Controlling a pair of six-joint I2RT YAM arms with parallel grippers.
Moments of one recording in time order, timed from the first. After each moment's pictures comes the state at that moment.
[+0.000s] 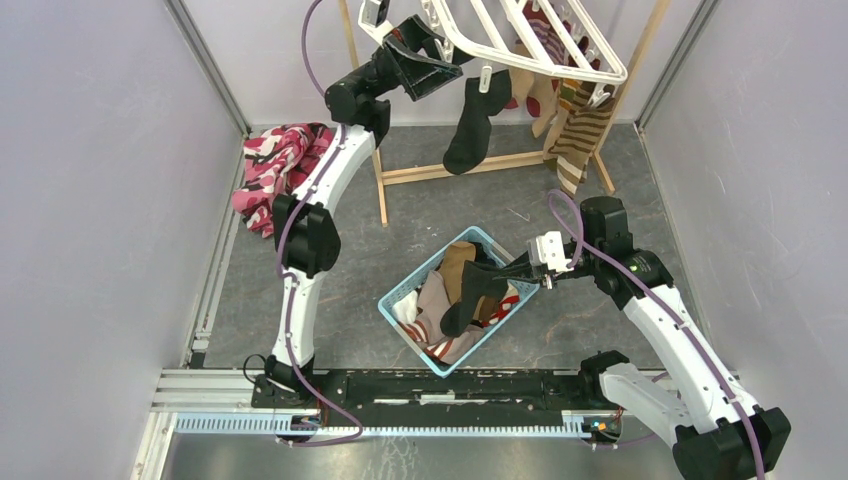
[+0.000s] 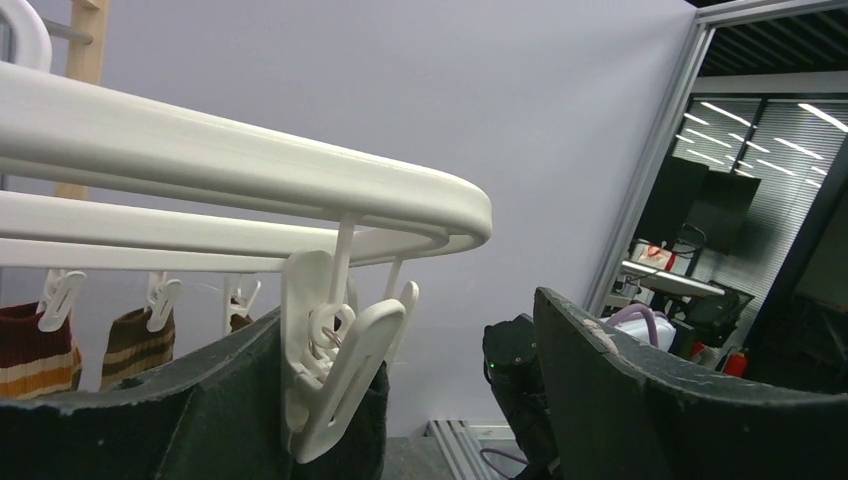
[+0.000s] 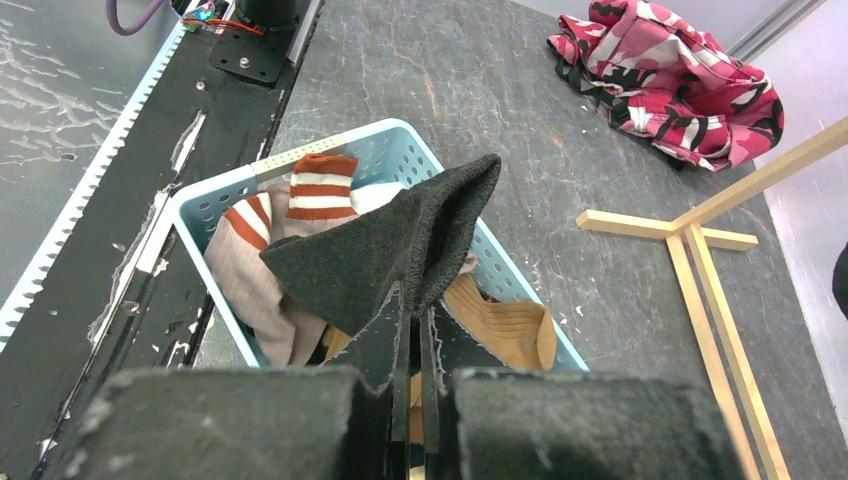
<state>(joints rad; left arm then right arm) -0.39 2.30 2.32 1.24 0.91 -1.48 0.31 0.91 0.86 -0.60 -1.23 -0.96</state>
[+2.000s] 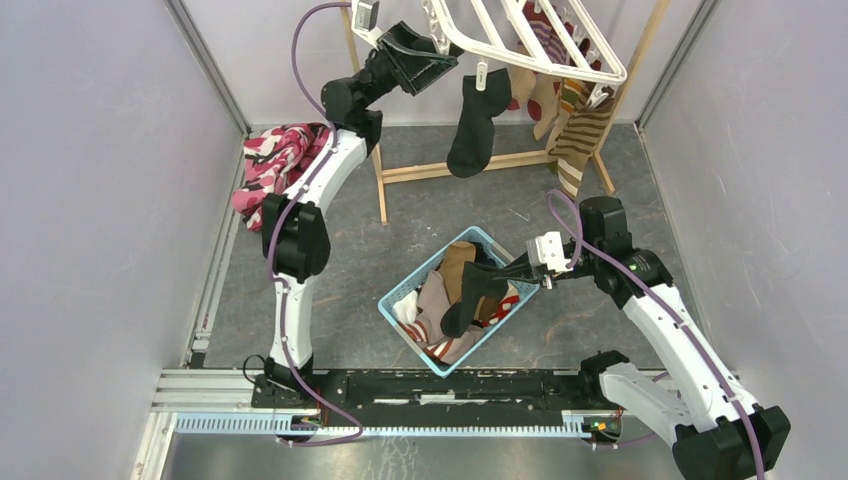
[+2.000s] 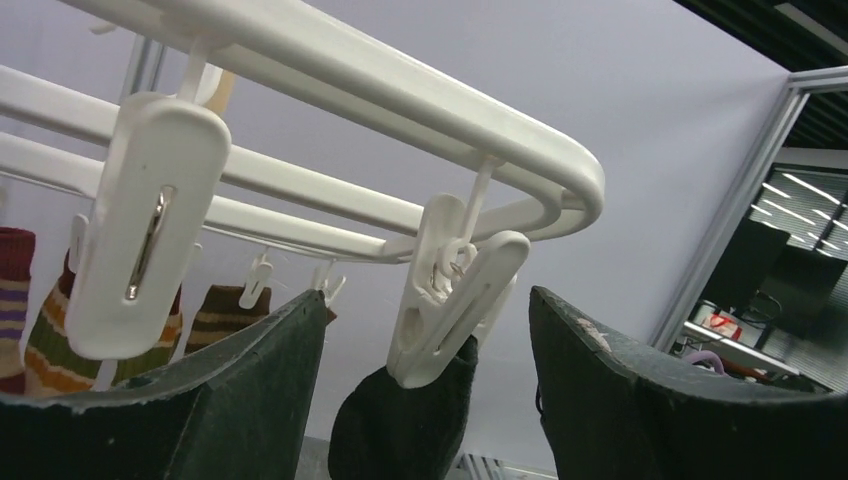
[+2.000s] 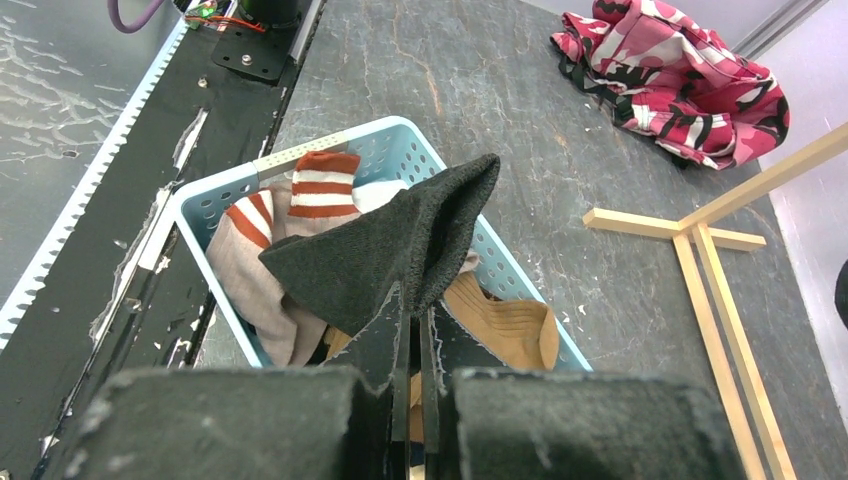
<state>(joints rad) -0.36 2.22 2.12 1.18 0.81 -1.36 0.31 0.91 0.86 -0.61 -1.23 -0.98</state>
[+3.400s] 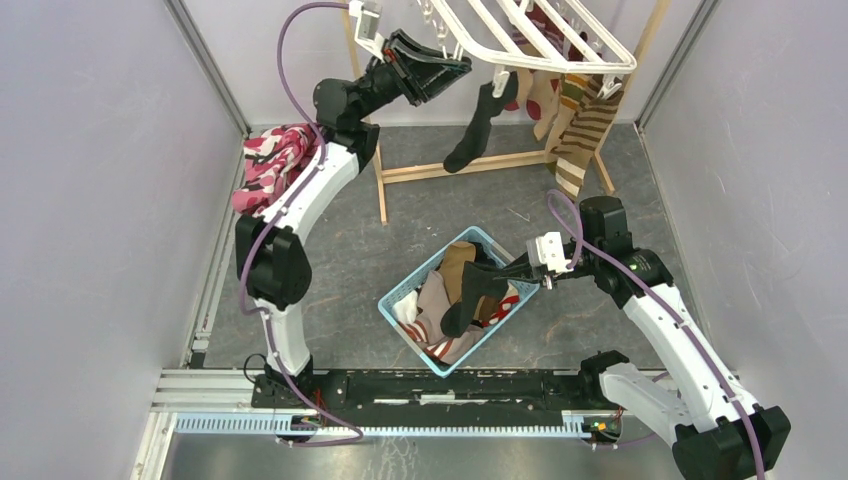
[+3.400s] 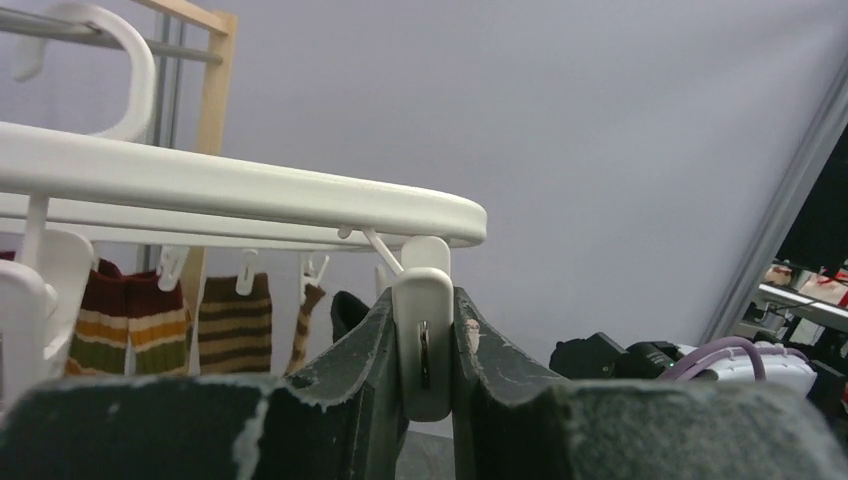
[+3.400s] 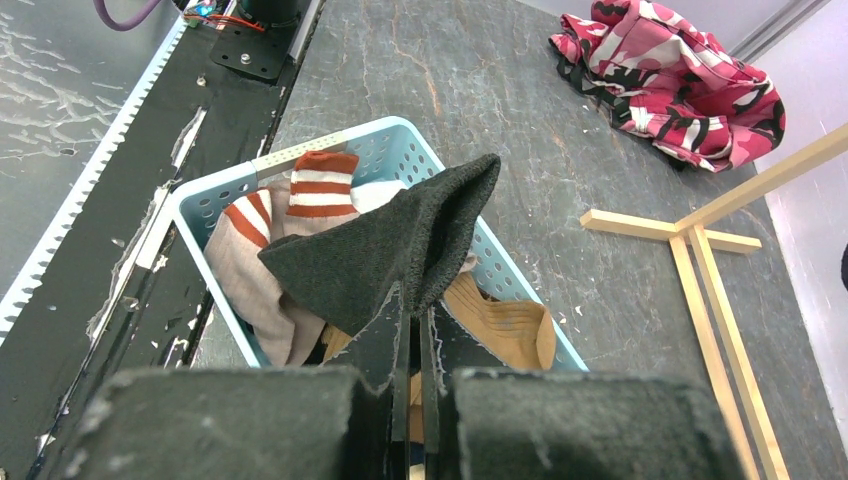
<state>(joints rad) -0.41 1.96 1.89 1.01 0.82 -1.05 0.31 0.91 0.86 -0.62 -1.23 -0.99</state>
